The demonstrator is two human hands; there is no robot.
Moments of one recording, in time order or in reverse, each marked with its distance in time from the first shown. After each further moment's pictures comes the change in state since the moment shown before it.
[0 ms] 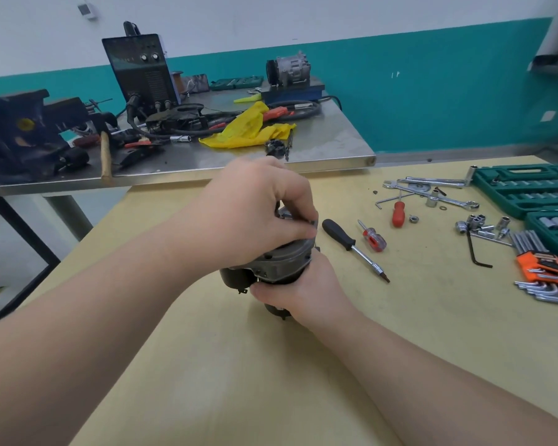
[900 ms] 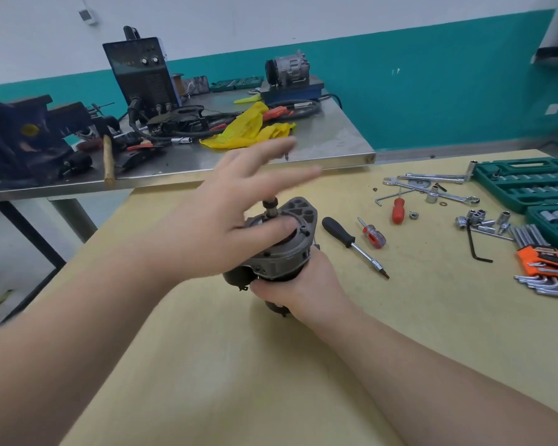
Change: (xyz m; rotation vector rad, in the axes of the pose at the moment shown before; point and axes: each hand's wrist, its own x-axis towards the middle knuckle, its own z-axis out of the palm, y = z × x) left_hand -0.016 -0.034 0.001 0.078 -0.005 0.156; right_hand 0.000 0.006 -0.003 -0.024 -0.002 -0.025
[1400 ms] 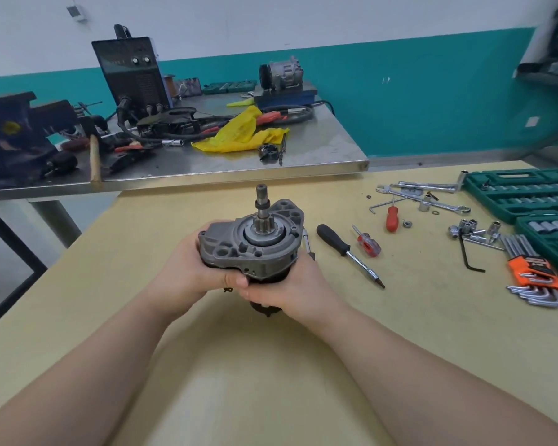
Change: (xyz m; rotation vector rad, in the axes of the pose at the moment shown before) left_hand -0.047 -0.088 0.084 -1.024 0.061 -0.373; right_hand 0.024 0.002 0.000 -0.054 -0.116 -0.113
